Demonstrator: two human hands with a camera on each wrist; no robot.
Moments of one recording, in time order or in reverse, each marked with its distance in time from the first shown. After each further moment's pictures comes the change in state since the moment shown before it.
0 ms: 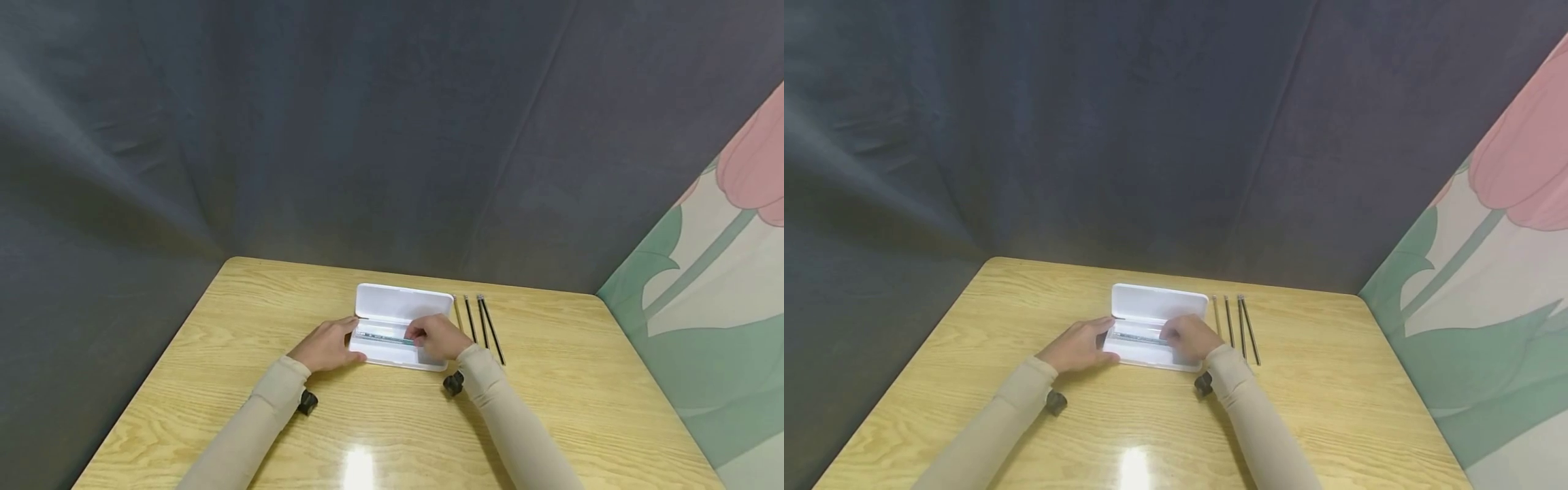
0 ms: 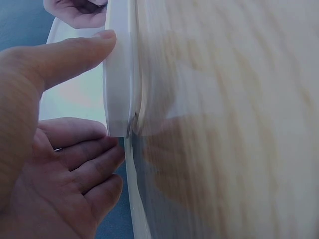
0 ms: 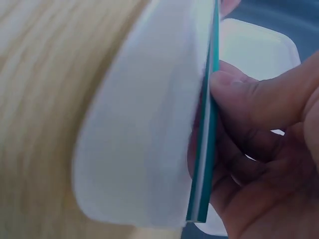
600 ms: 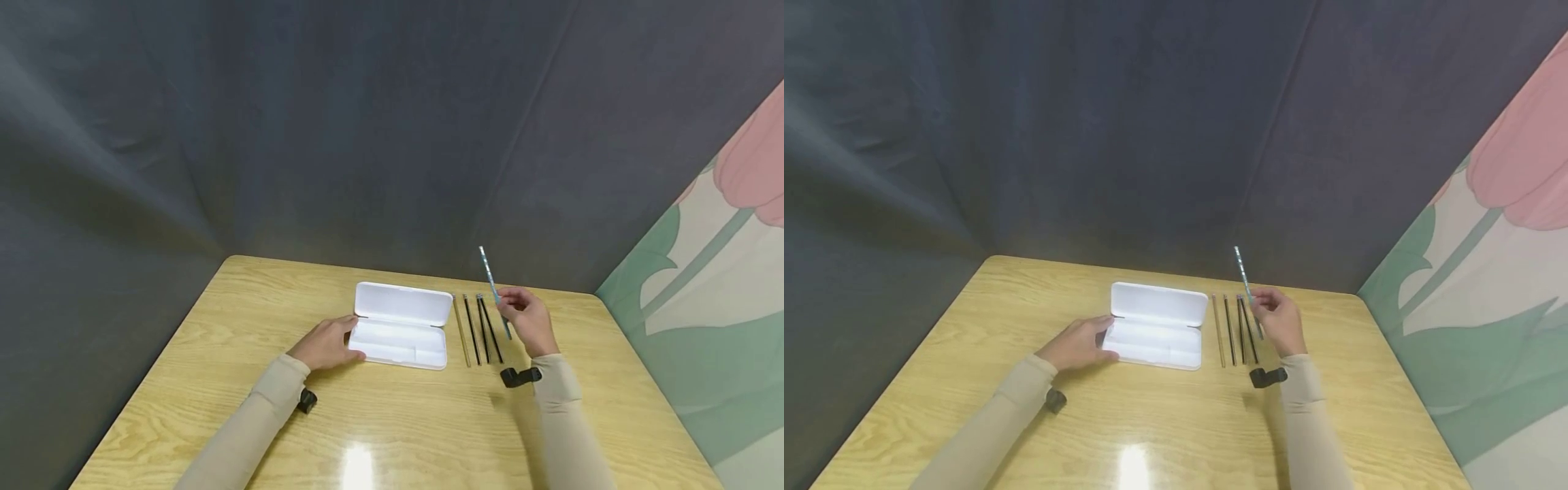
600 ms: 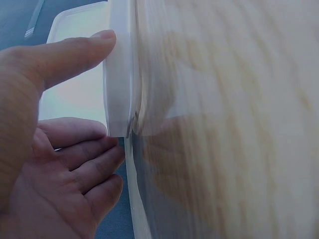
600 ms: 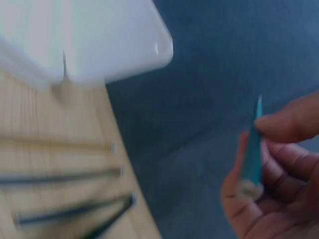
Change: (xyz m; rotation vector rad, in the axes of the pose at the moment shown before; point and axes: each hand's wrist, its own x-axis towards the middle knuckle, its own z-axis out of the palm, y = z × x) left_hand -0.001 0.000 -0.001 -0.007 -0.011 -0.004; right_hand -0.085 0.045 -0.087 0.475 0.582 0.414
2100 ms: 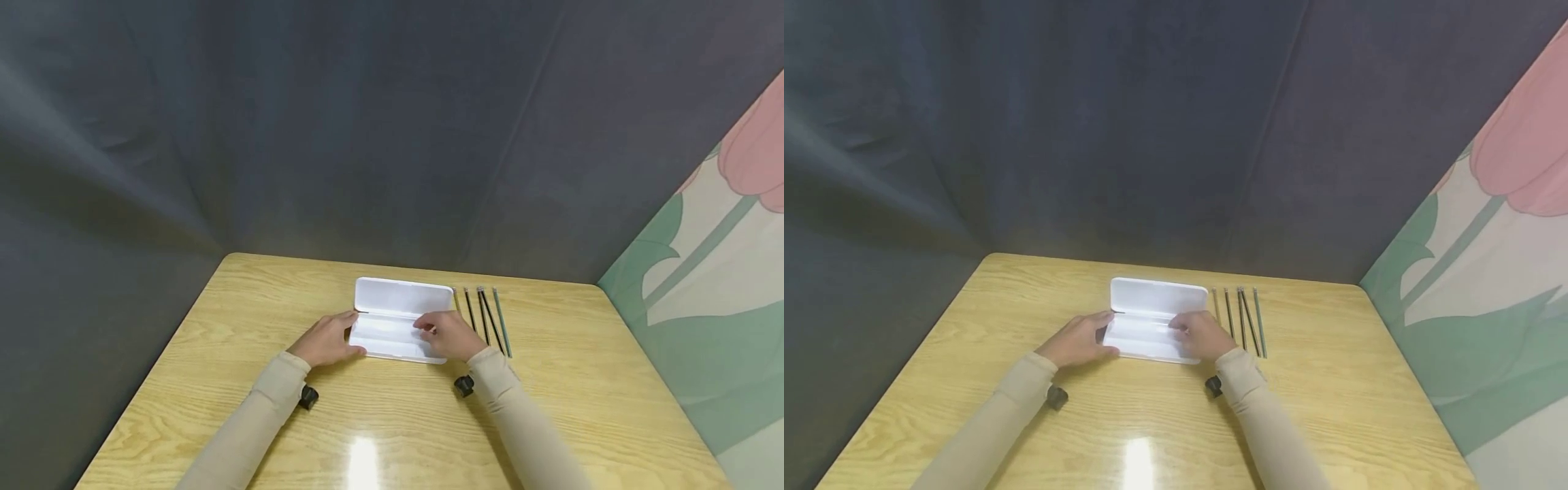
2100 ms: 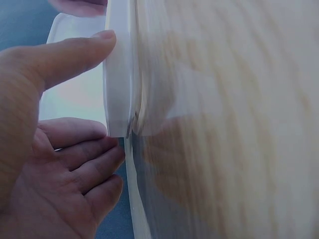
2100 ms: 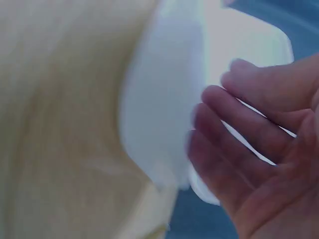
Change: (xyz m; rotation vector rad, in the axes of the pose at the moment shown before) left_hand -0.004 -0.002 -0.004 -0.005 -0.011 -0.010; right_hand -0.010 -0.011 0.115 -0.504 -0.425 -0.499
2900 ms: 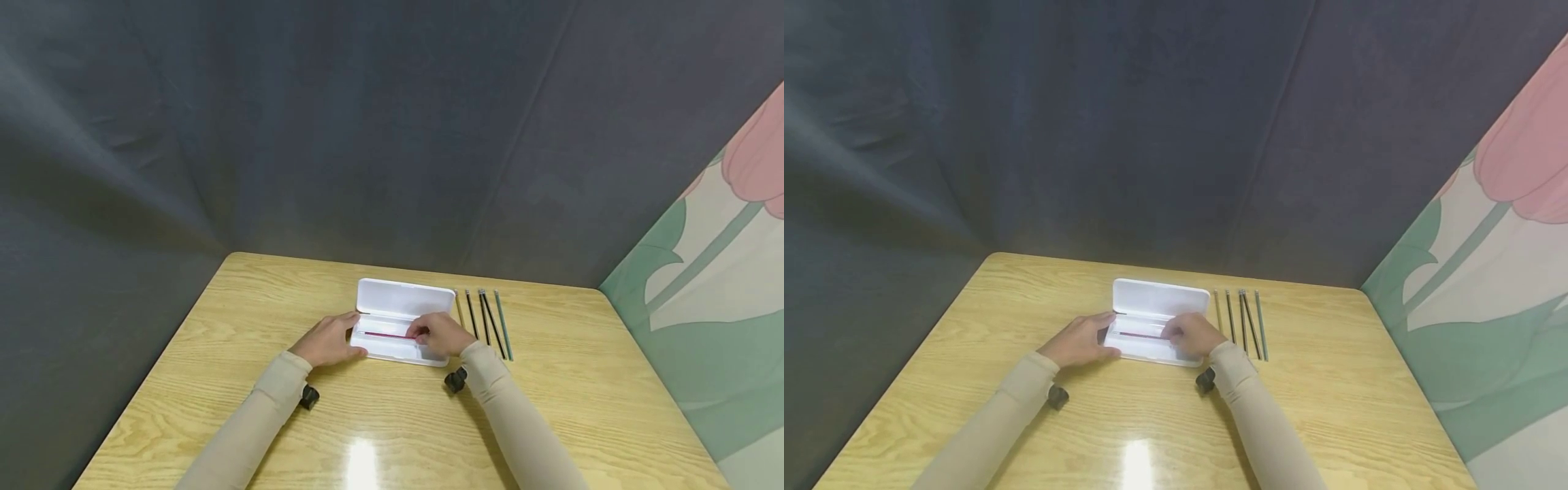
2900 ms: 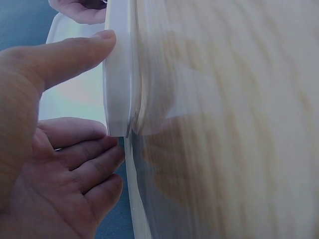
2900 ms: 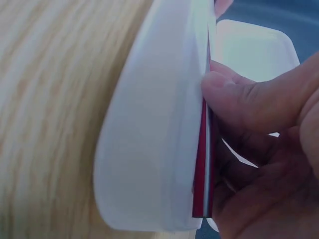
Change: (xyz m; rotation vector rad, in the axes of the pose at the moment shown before) left_hand 0.001 -0.003 0.004 0.008 0.032 -0.003; right_hand 0.019 0.002 0.009 0.102 -0.204 0.009
